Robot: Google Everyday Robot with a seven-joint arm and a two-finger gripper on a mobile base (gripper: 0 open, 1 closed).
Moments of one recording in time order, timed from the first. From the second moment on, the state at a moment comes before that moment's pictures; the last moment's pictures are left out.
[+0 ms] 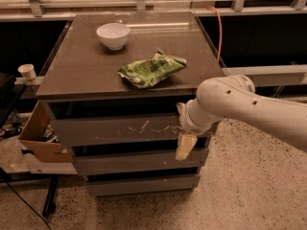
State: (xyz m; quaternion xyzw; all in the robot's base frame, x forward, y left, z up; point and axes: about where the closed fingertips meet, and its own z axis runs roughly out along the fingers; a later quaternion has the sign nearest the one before) arm 0.568 -0.099 0.685 -0.67 0.70 -0.01 0.23
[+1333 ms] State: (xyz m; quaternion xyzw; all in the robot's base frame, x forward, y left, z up) arm 0.601 -0.089 0.653 -0.68 0.71 0.02 0.19
